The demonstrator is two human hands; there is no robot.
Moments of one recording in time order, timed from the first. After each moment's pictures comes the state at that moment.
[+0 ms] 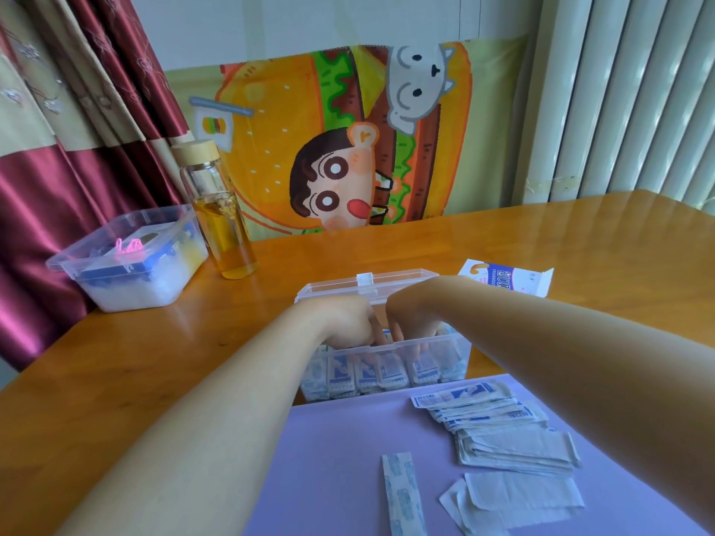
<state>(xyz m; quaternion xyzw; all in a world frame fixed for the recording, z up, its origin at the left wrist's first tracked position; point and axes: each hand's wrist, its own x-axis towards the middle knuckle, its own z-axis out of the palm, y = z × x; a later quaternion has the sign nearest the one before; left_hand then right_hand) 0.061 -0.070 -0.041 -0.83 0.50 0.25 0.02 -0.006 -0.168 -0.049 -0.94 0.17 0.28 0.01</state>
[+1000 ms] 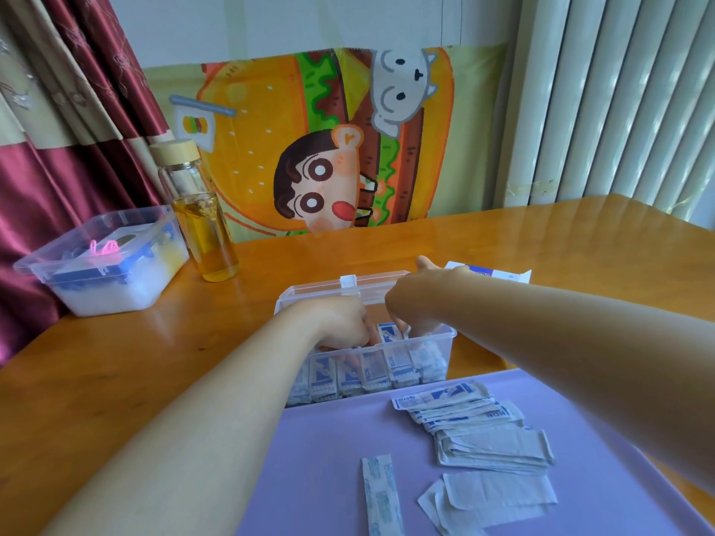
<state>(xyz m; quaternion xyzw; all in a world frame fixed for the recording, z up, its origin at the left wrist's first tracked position) 0.054 -0.079 -0.042 -0.83 0.49 0.28 -0.01 -0.035 -0.165 -0.027 -0.93 0.16 0.26 -0.20</state>
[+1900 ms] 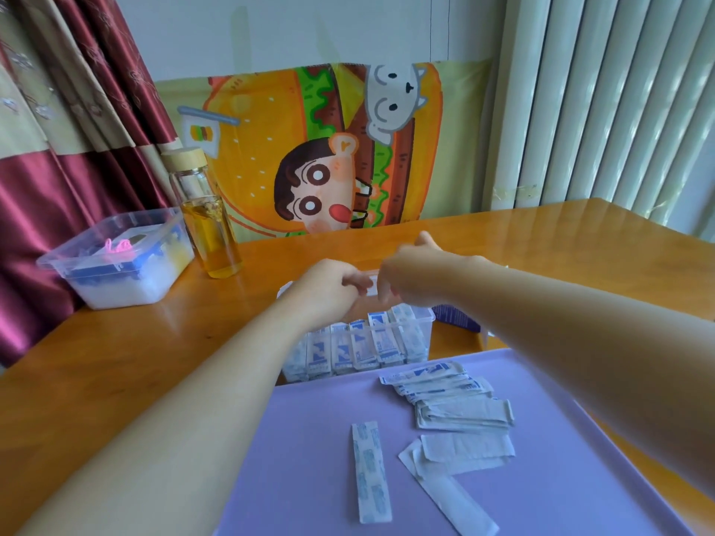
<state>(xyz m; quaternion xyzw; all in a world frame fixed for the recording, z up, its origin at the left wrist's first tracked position) 0.028 -0.045 -0.024 -0.82 0.49 0.14 -0.28 -0.070 -0.151 -0.005 -0.97 0.16 0.08 -0.14</state>
